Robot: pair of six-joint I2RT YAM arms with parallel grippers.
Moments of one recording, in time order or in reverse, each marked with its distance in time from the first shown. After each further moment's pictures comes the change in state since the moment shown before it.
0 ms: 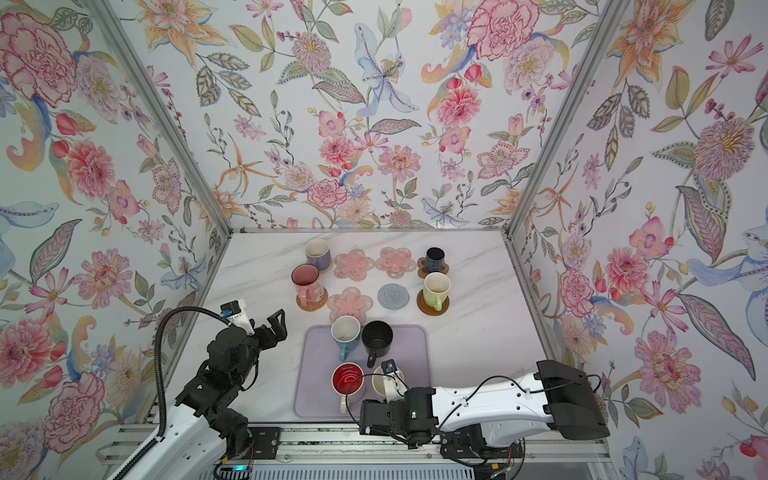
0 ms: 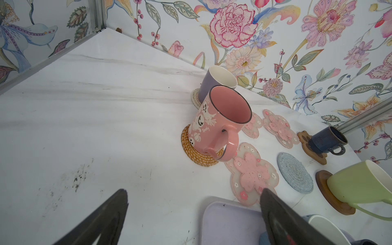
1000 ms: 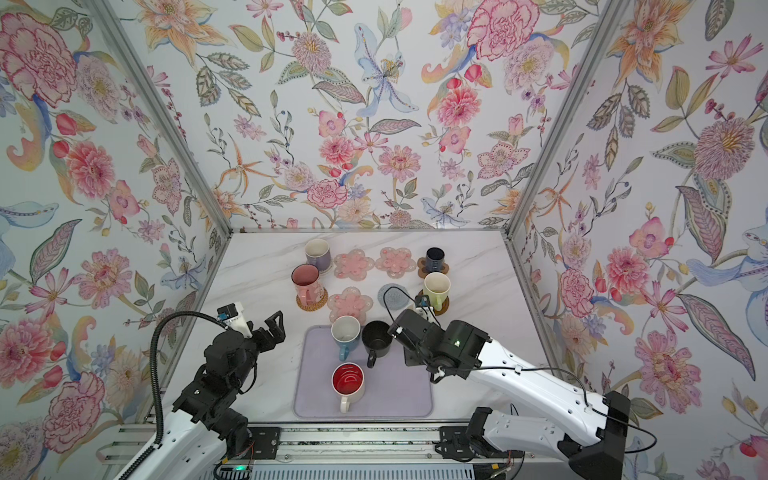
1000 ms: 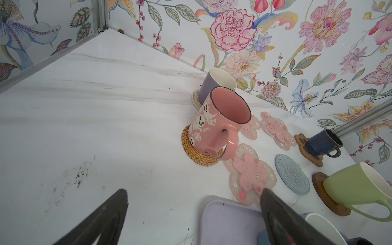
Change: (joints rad) left arm 0.004 -0.062 -0.021 -0.029 -0.002 -0.019; right arm -0.618 -0.103 0.412 -0.287 -0.025 -0.452
